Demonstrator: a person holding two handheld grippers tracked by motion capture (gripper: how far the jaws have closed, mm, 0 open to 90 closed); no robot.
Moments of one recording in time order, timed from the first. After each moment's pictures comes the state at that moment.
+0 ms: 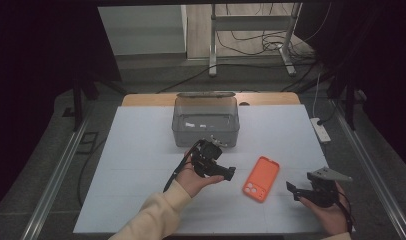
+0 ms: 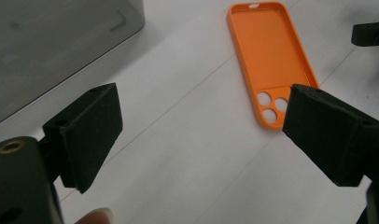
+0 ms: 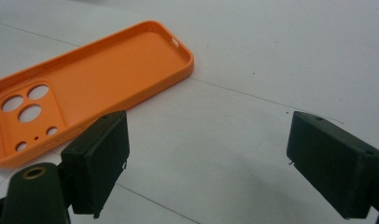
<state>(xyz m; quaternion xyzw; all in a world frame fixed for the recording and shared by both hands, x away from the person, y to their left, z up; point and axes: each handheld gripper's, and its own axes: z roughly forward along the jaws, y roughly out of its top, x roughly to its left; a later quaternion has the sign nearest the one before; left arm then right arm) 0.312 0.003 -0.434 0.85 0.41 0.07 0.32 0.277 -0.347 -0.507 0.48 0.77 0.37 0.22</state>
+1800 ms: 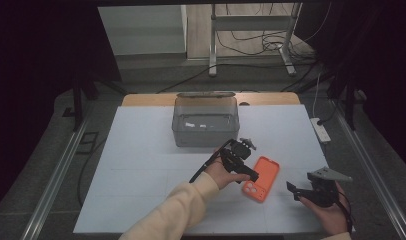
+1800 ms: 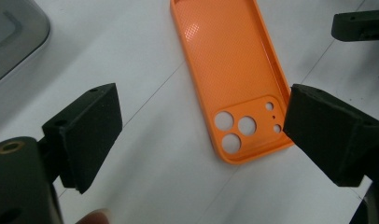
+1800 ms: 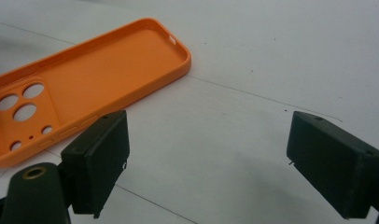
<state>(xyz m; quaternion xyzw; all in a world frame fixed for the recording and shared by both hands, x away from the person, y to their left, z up) 0.341 -0.072 -0.453 0.89 0.38 0.01 0.26 0.278 -0.348 -0.509 0.48 0.77 0.36 0.22</state>
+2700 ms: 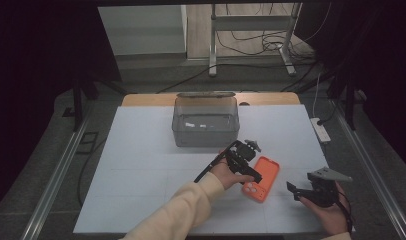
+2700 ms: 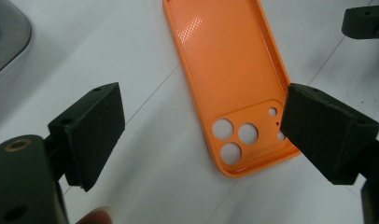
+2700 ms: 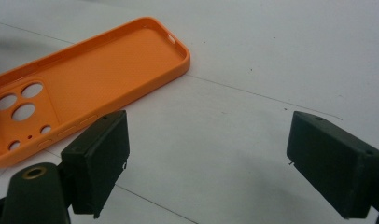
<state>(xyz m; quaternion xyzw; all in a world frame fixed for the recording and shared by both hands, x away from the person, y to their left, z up) 0.343 -0.086 -0.462 0.89 0.37 0.01 0.24 0.279 -0.349 -0.510 0.48 0.77 0.36 0.22</state>
